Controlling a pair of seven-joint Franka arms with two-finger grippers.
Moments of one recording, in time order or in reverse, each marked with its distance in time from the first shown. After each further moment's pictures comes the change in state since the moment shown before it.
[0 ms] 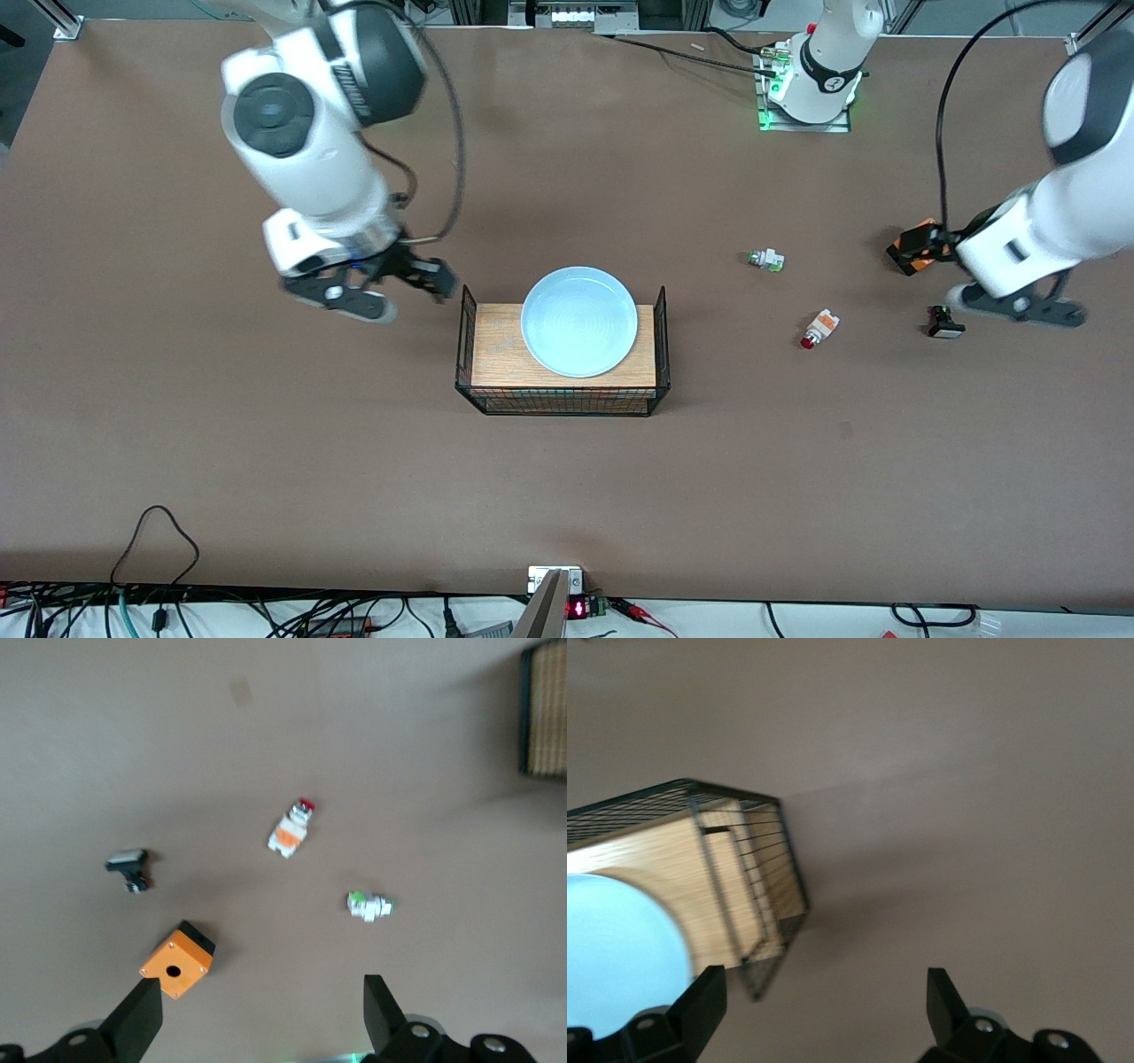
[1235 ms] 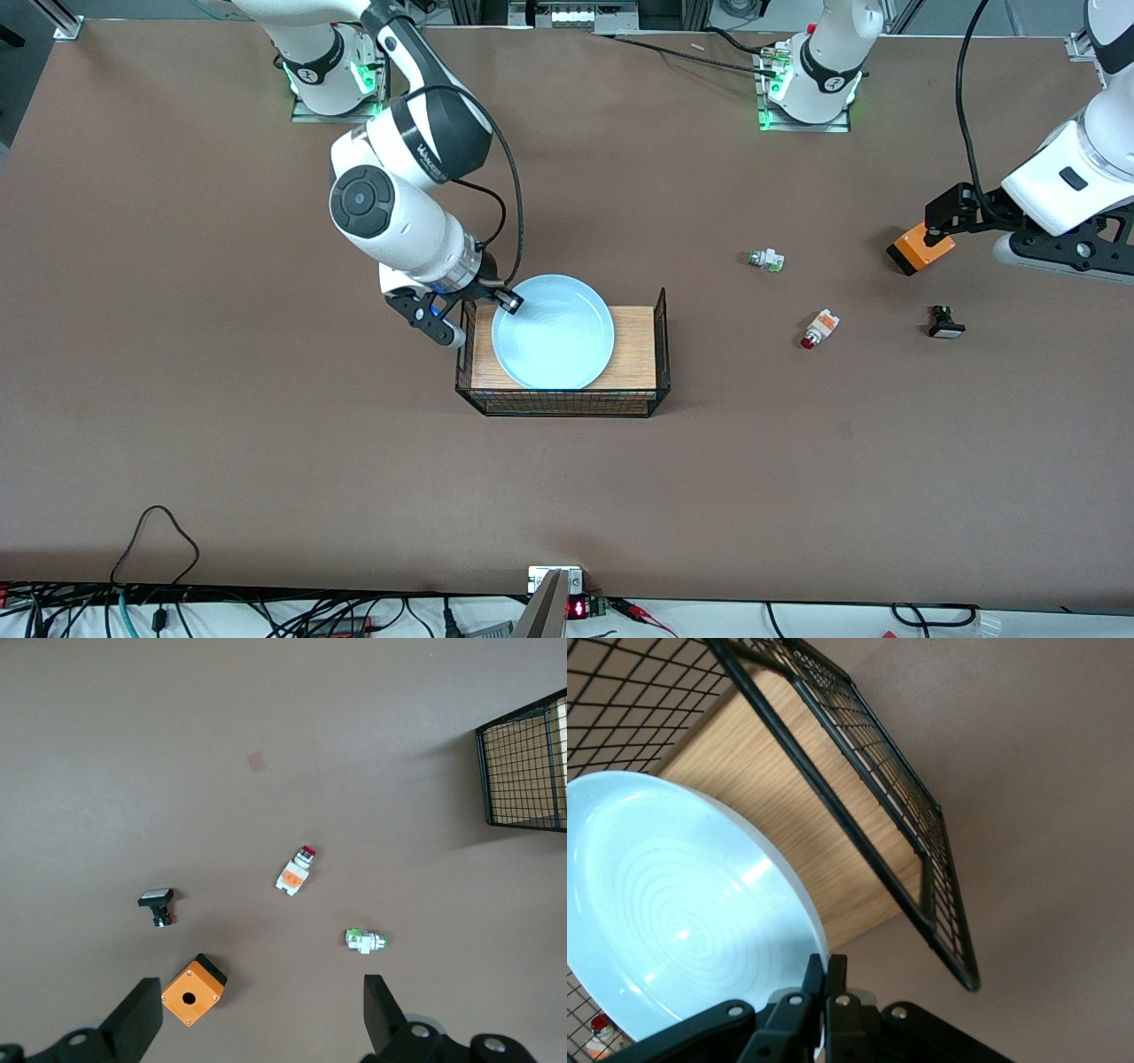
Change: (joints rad) left arm -0.006 -0.157 -0.003 0.012 0.000 0.067 -0.032; right arm 0.070 0.189 0.060 -0.039 0.317 0.291 0.374
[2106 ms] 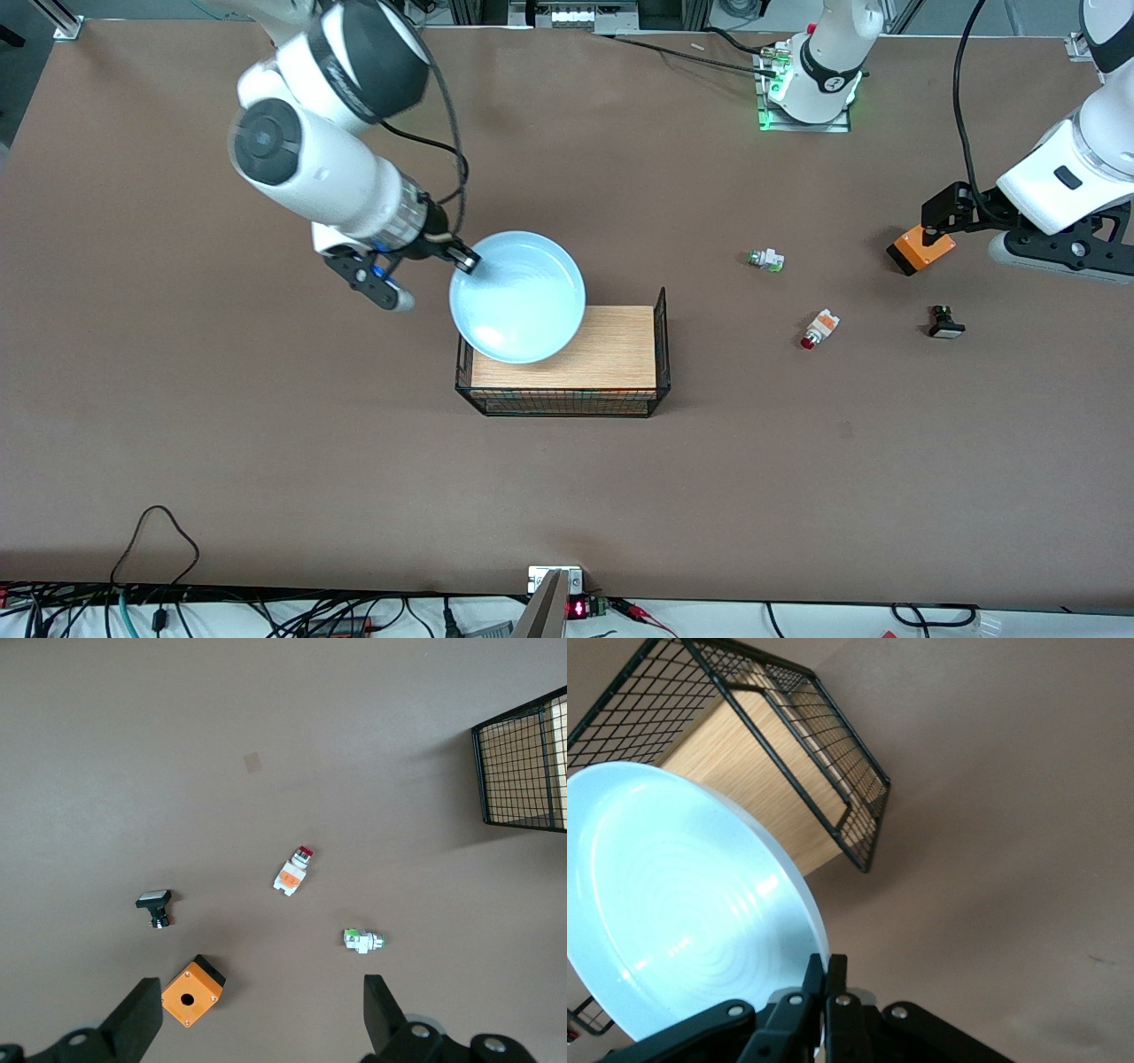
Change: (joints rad) left arm -0.010 -0.001 -0.001 0.000 0.000 0.000 0.000; right arm -0.047 -0.141 0.010 0.000 0.000 -0.204 0.002
